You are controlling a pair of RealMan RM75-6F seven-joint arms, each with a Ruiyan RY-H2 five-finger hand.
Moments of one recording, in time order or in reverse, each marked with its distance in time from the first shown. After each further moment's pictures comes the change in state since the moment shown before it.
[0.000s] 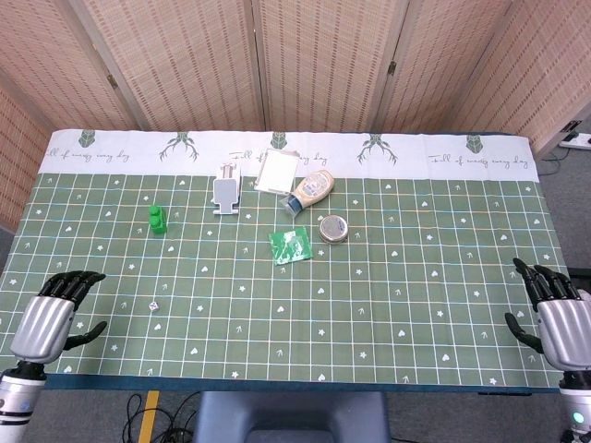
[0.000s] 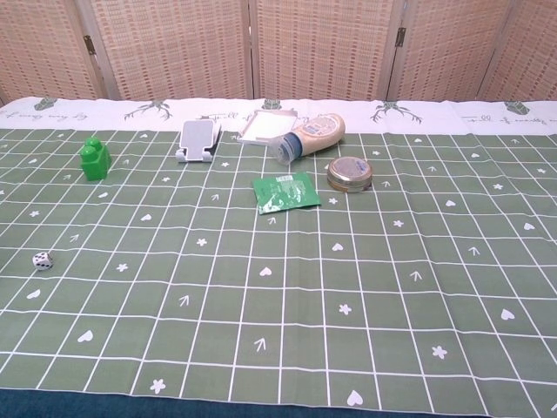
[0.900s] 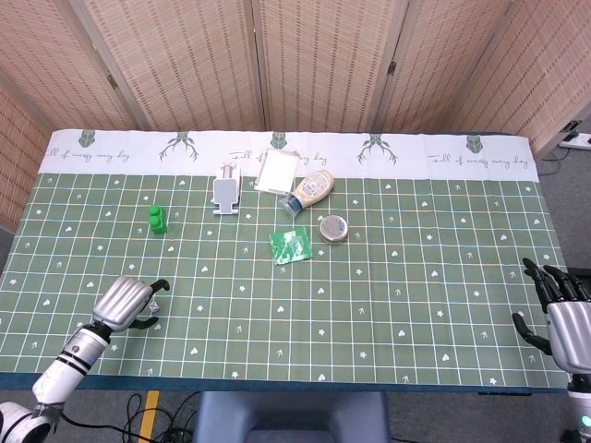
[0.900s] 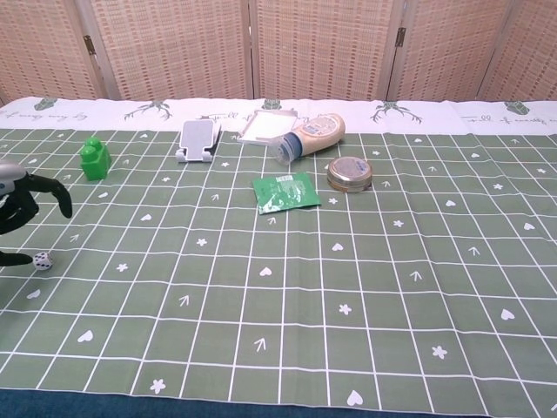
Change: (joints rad) left arm -0.275 -0.138 0.016 0.162 -0.077 -0.432 0.041; right arm -0.015 0.009 0.002 0.012 0.000 0.019 0.029
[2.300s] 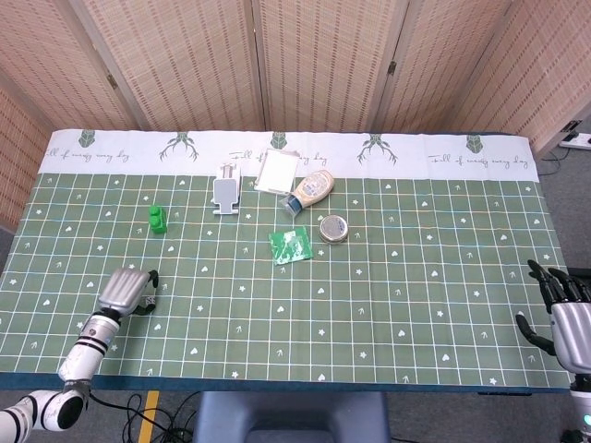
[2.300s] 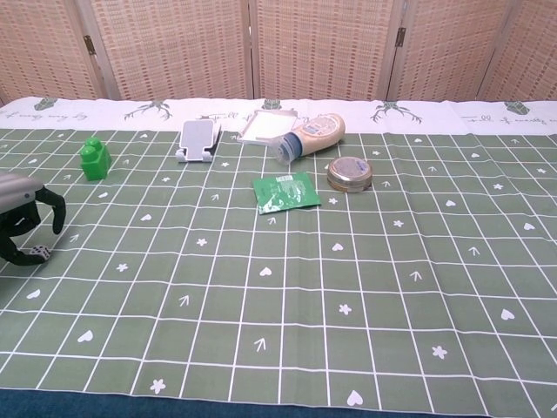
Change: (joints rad) left arm -0.057 -0.150 -0.039 0.134 -0.320 -0.086 0.187; right arm -0.006 -0.016 0.002 0.037 0.028 -0.016 0.028
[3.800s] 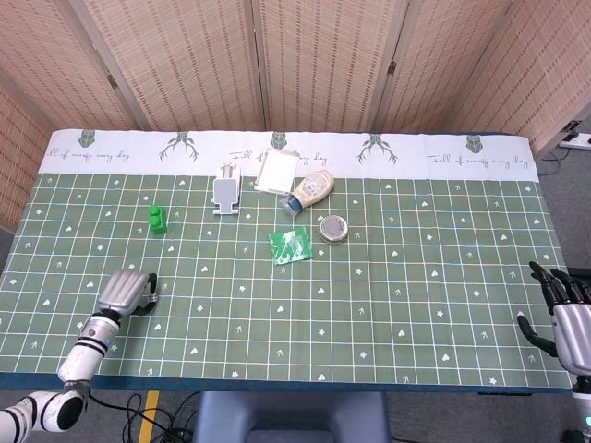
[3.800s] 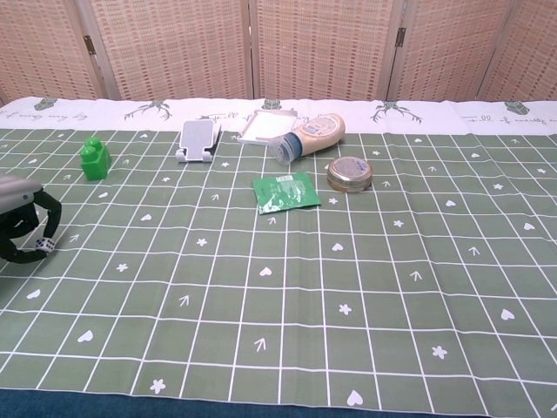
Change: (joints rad) left arm -0.010 0.009 0.017 -0.022 -0.018 0.018 -0.022; right arm -0.006 0.001 -0.001 0.000 -0.002 0.003 0.000
